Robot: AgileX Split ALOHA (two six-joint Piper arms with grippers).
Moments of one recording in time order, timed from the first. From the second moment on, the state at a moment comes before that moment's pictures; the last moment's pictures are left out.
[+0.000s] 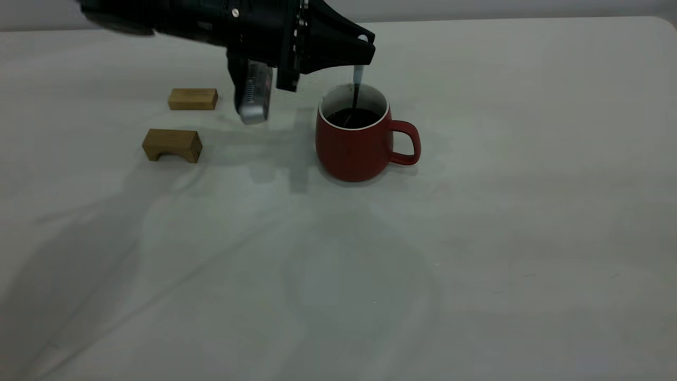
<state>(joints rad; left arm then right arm) -0.22 2.58 -1.63 -1.62 1.03 -0.60 -0.01 0.02 -0.47 0.03 1.13 -0.05</state>
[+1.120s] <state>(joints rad) -0.23 2.60 -1.64 -1.62 1.10 -0.78 -0.01 0.02 -0.47 0.03 1.13 -0.05</state>
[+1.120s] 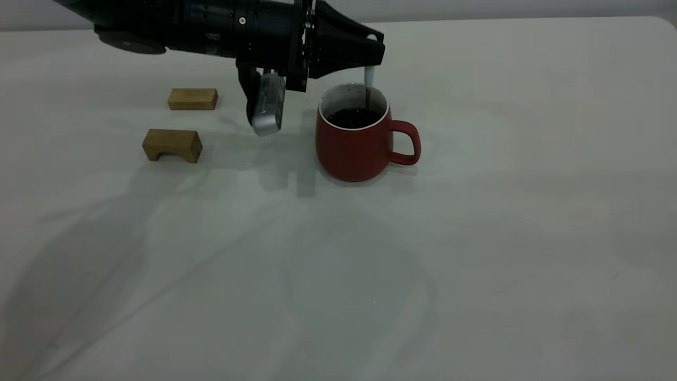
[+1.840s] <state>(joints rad) -0.24 2.59 -1.64 -1.62 1.08 -0.75 -0.01 0.02 -0.47 0.03 1.13 -0.05</state>
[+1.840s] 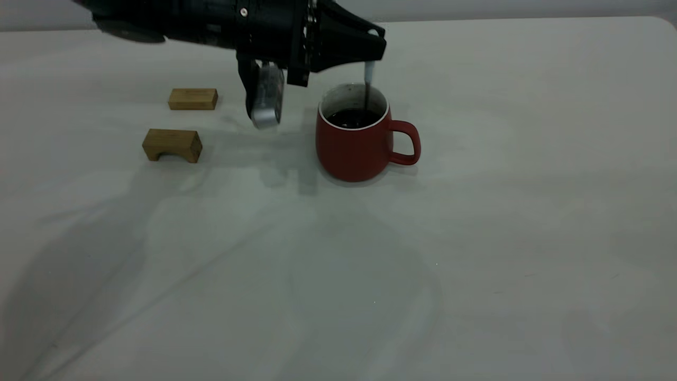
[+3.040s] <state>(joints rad) -0.23 2.59 -1.64 -1.54 1.06 -0.82 -0.01 0.02 -0.47 0.03 1.13 -0.05</state>
